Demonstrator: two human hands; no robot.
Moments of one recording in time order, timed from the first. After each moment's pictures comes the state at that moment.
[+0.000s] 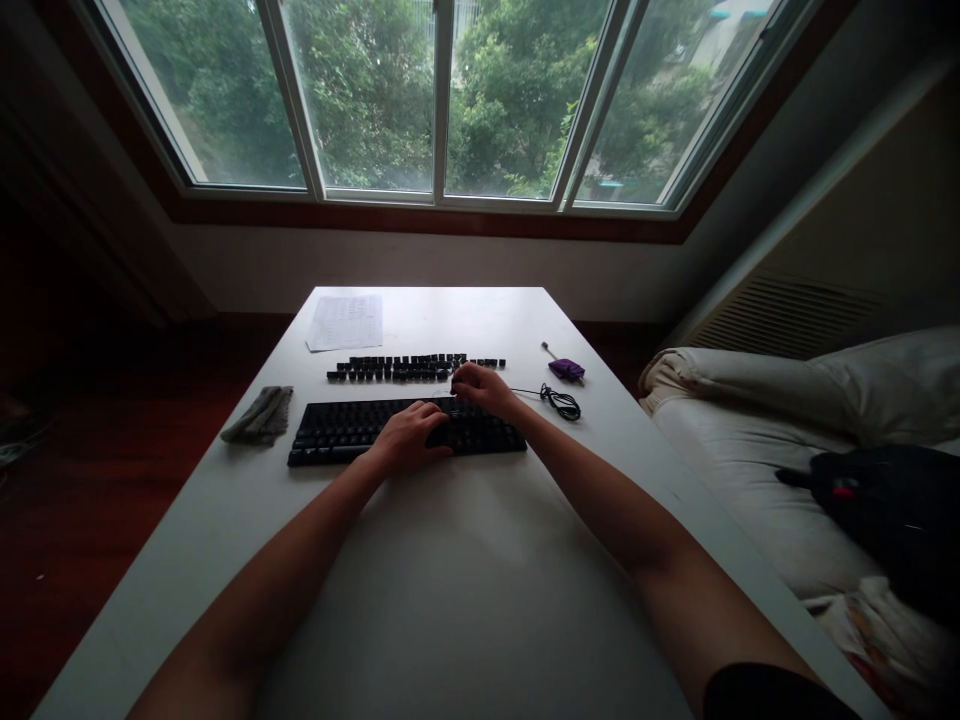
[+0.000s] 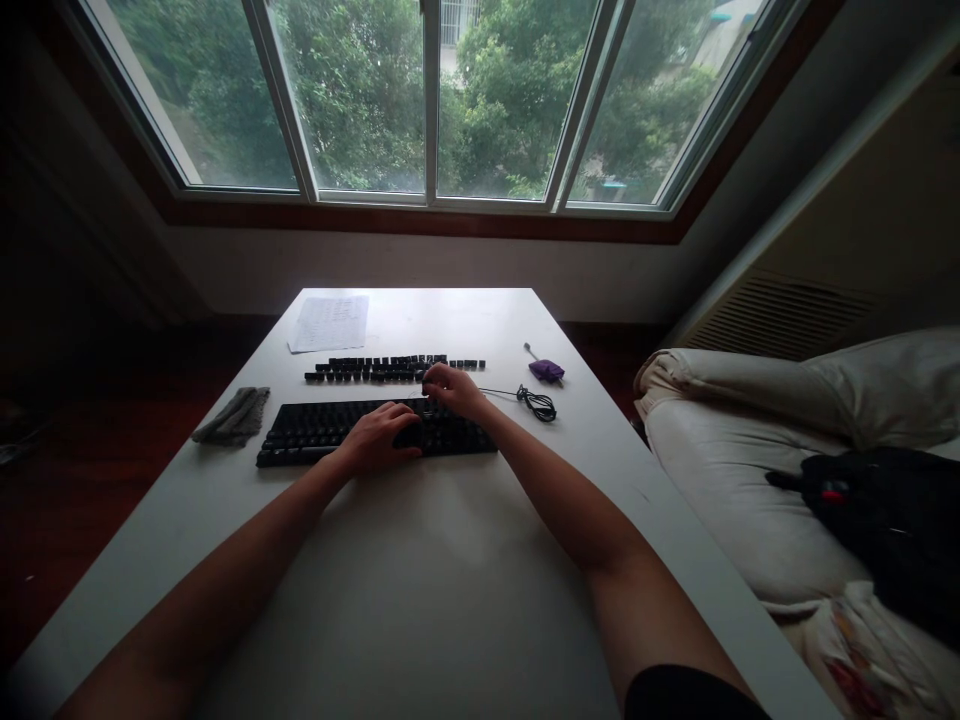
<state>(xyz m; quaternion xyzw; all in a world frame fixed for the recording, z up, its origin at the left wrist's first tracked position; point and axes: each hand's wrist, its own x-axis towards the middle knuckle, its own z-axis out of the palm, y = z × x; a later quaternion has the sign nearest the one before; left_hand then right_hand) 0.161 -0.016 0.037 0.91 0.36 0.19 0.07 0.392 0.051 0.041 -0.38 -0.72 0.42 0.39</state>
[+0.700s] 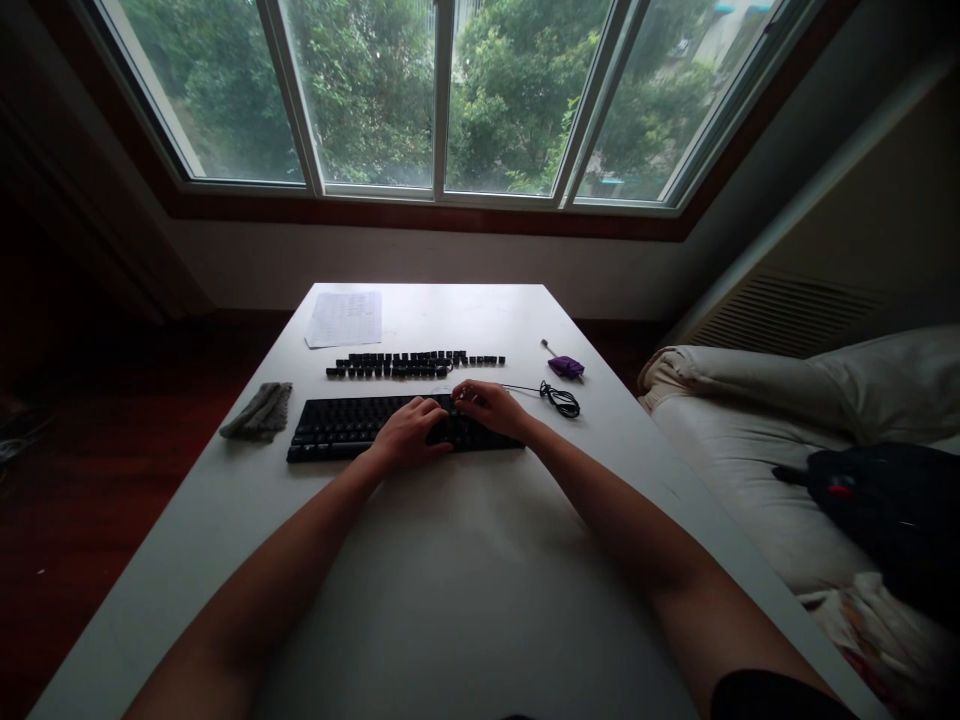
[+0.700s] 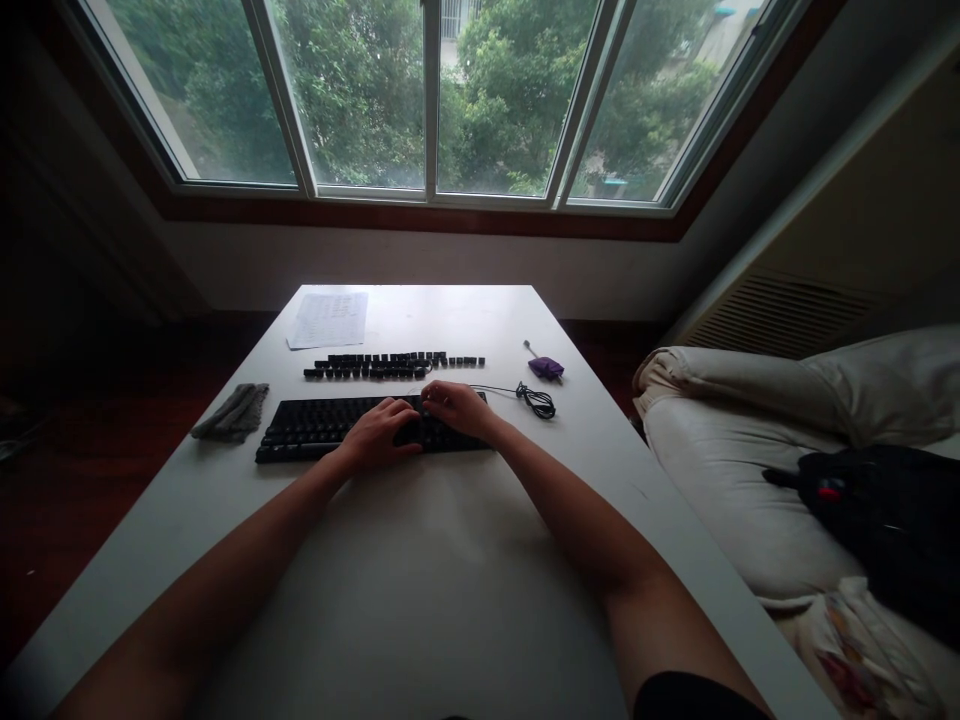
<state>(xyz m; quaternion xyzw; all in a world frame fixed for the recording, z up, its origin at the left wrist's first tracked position) 0.164 -0.016 0.032 0.91 0.35 0.22 0.08 0.400 0.006 0.057 -0.36 -0.81 0.28 0.35</state>
